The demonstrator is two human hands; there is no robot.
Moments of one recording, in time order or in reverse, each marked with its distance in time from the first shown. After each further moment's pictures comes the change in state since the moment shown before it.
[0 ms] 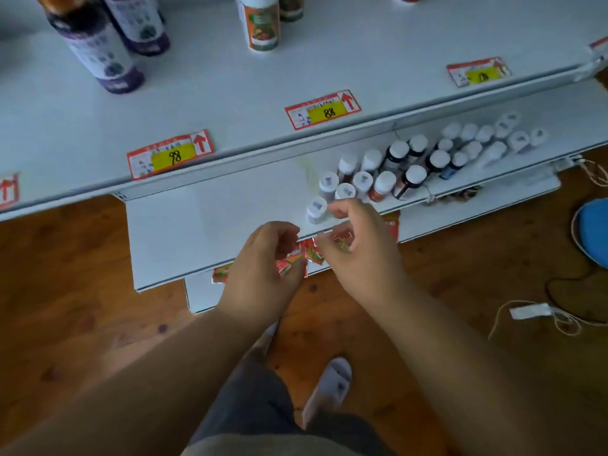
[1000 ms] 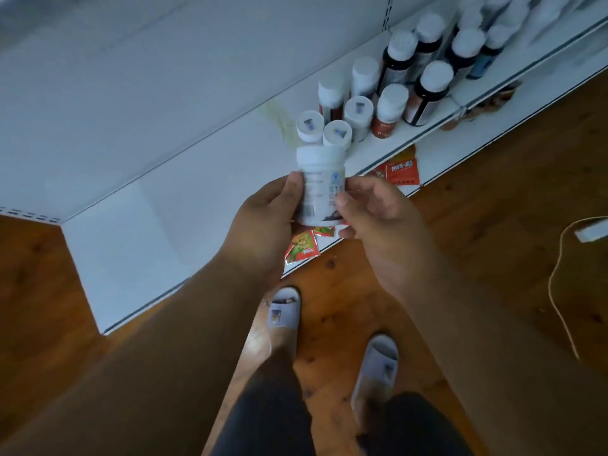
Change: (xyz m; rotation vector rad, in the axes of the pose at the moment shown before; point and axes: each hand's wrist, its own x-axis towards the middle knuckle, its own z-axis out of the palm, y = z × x) left_hand 0.114 -0.072 0.107 -0.628 -0.320 -0.296; right_hand 0.037 0.134 0.079 0.763 0.084 0.438
